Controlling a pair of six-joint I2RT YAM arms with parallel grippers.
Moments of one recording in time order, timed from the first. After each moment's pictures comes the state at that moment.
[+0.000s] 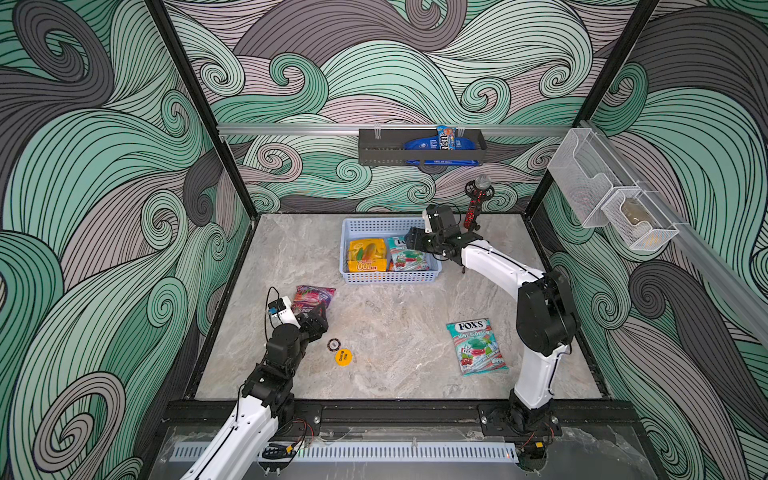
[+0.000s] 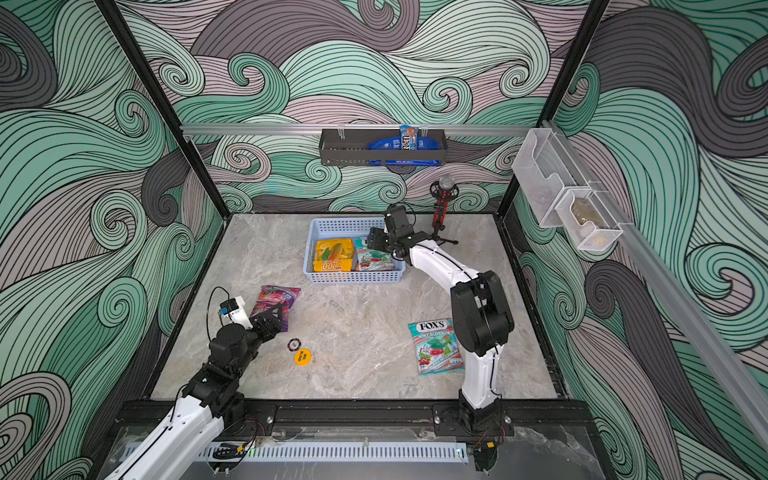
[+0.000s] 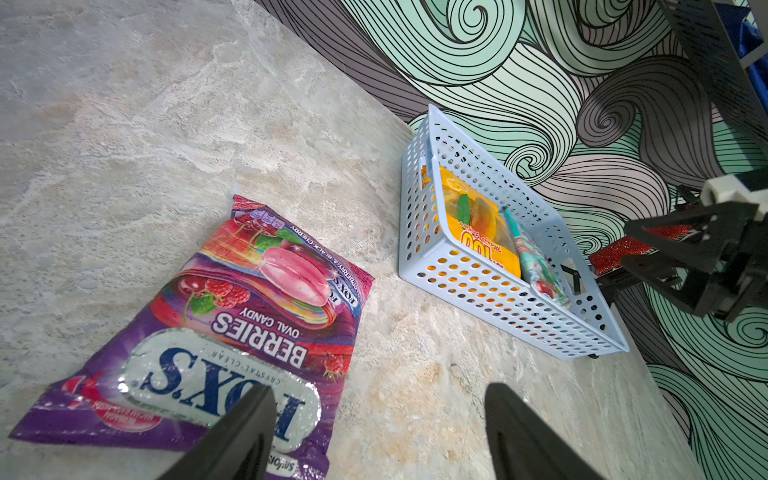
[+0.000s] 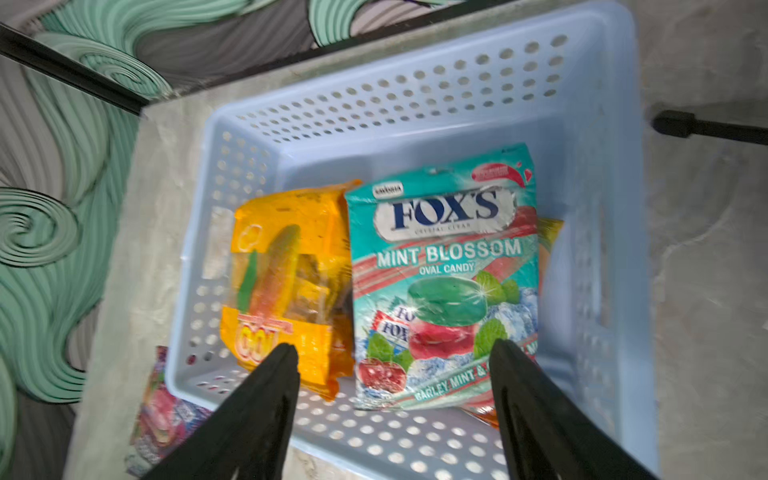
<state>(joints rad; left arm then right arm) -0.33 0.43 0.08 -0.01 -0.20 -0.70 0.43 1.88 1.46 -0.36 -0.01 0.51</state>
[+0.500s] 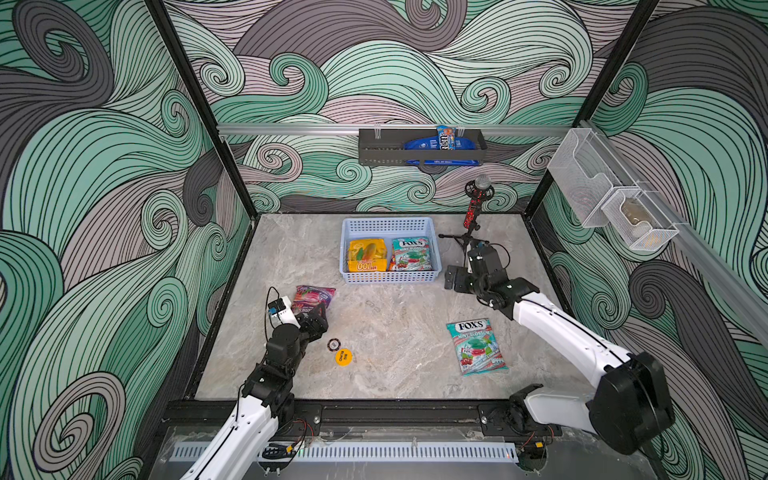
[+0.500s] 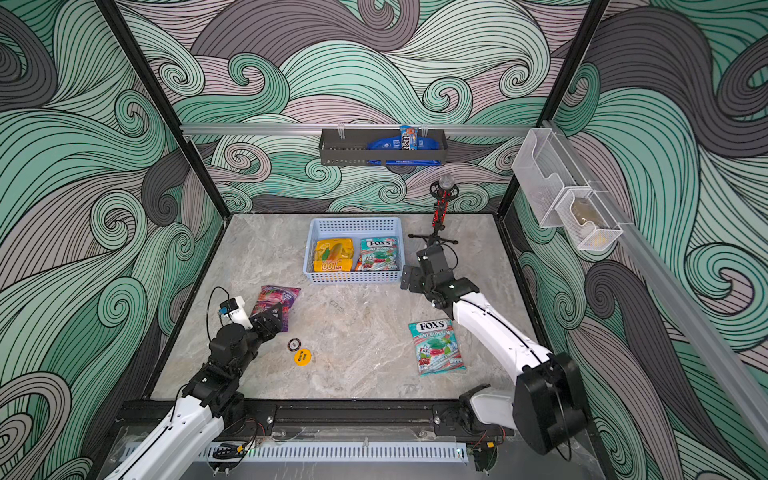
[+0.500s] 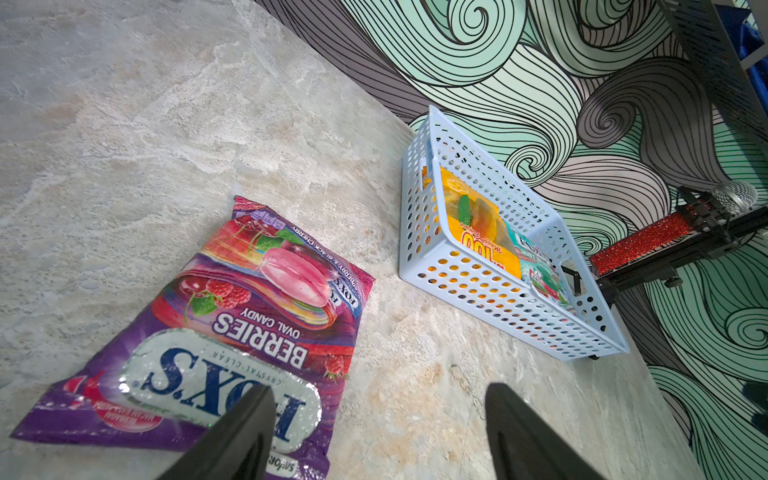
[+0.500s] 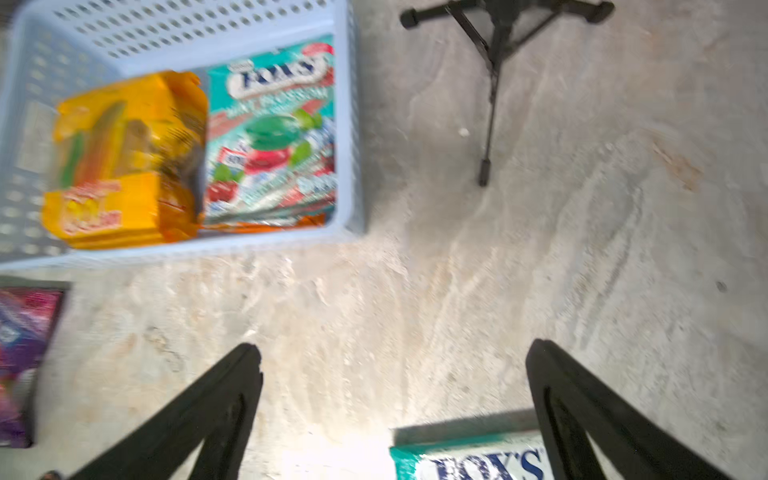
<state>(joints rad) -0.33 0.43 0.08 -0.01 -0.20 -0.70 0.39 1.26 0.84 -0.48 0.21 0.45</state>
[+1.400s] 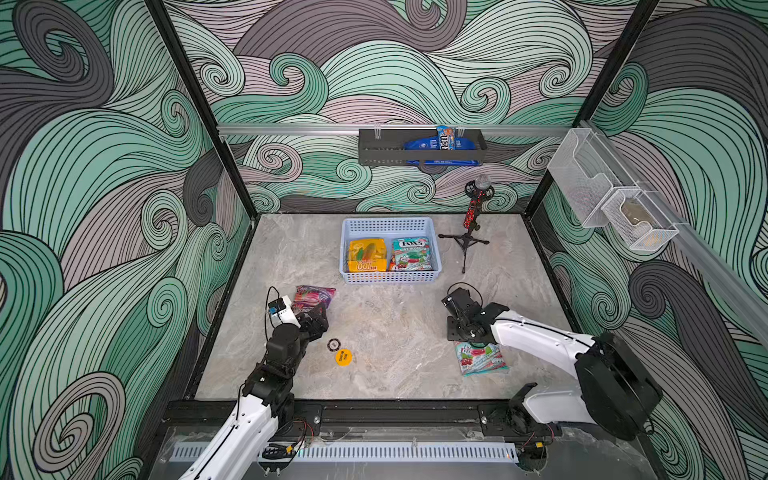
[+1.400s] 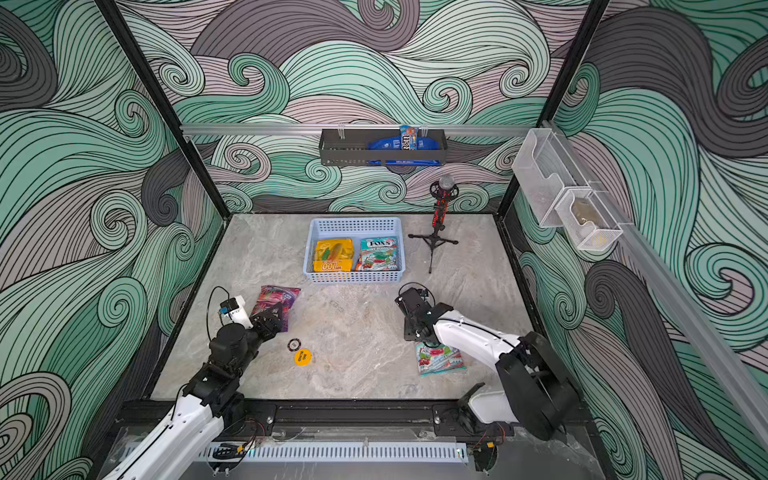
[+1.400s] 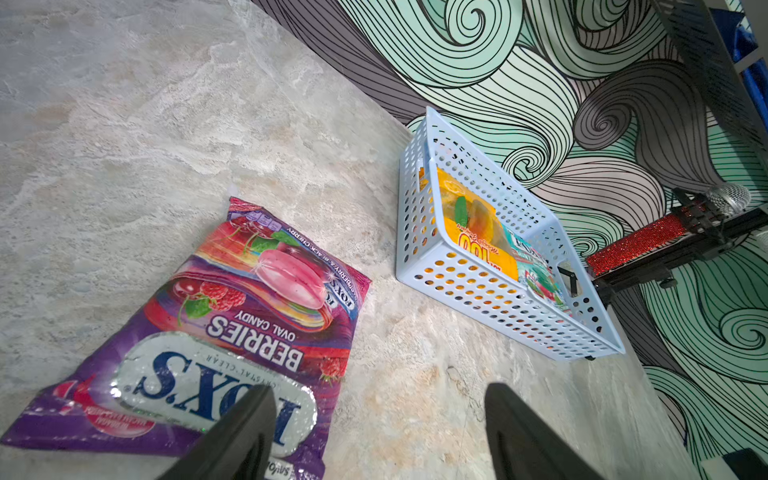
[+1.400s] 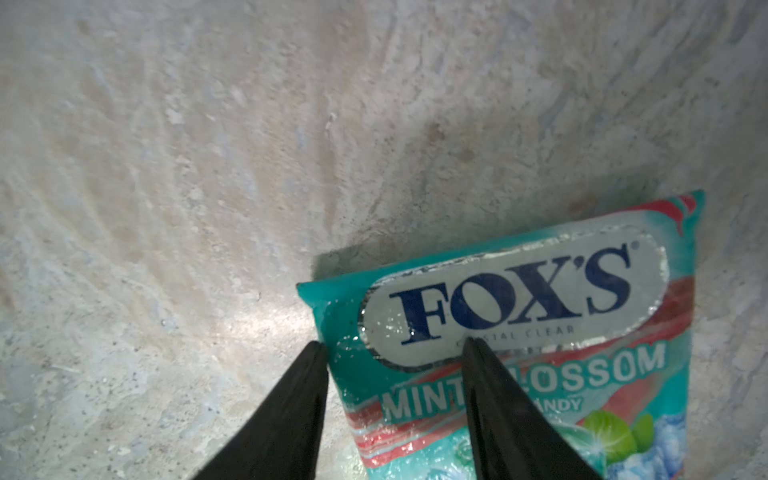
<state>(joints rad) -0.33 0.45 0.08 0.01 -0.20 -0.70 0.62 1.38 0.66 -0.61 0.27 0.67</state>
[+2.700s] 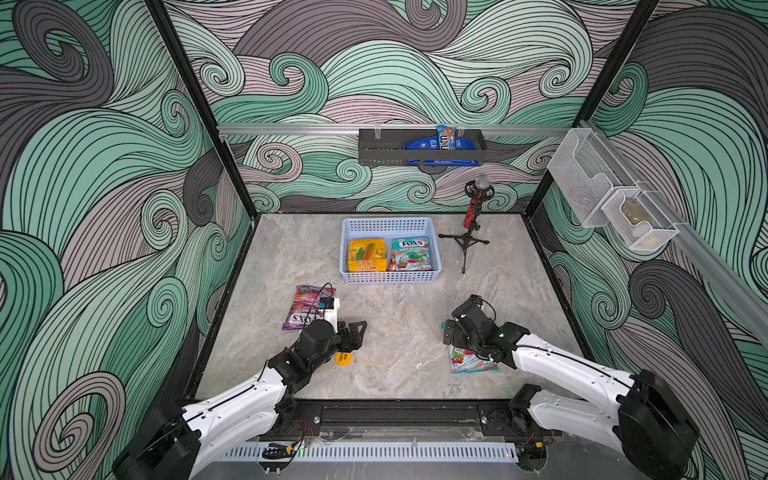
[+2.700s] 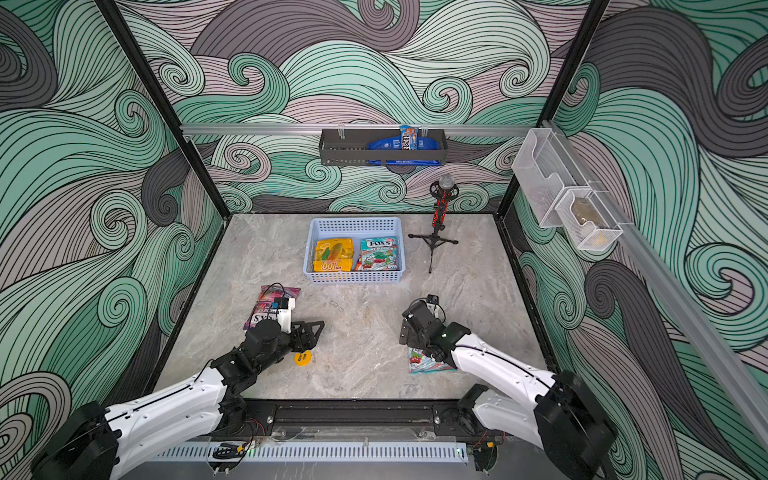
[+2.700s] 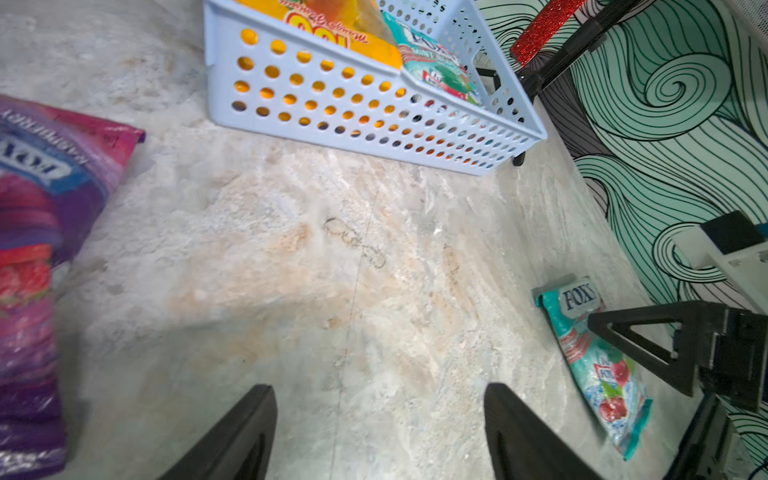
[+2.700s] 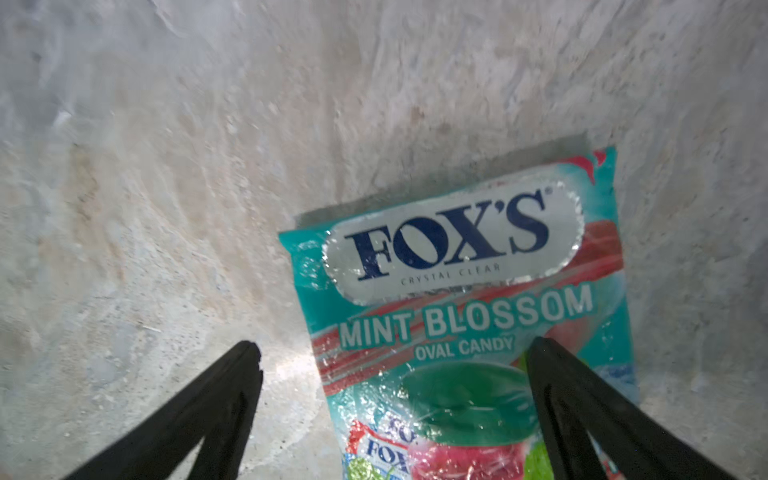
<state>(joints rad) -0.69 0.83 0.12 0.21 -0.09 -0.65 0.69 1.13 0.49 -0.54 0.28 0.83</state>
